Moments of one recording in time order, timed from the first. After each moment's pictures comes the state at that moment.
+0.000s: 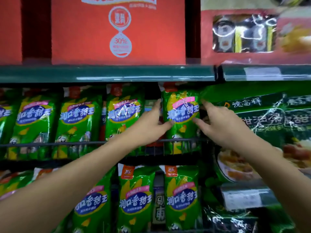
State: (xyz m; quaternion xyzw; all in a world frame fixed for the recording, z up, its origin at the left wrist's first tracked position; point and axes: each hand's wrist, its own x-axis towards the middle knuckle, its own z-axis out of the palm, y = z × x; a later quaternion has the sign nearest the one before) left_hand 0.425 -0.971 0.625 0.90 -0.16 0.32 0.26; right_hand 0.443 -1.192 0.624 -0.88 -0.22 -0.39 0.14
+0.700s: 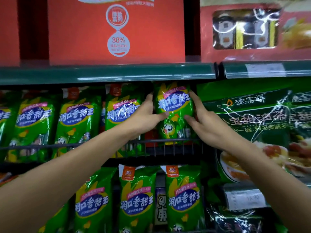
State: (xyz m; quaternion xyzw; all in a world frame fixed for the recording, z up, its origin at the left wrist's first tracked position) left_hand 0.425 -0.965 0.646 0.86 -0.13 0.27 0.42; right_hand 0.451 -1.166 0.620 -0.85 -0.30 -0.31 0.30
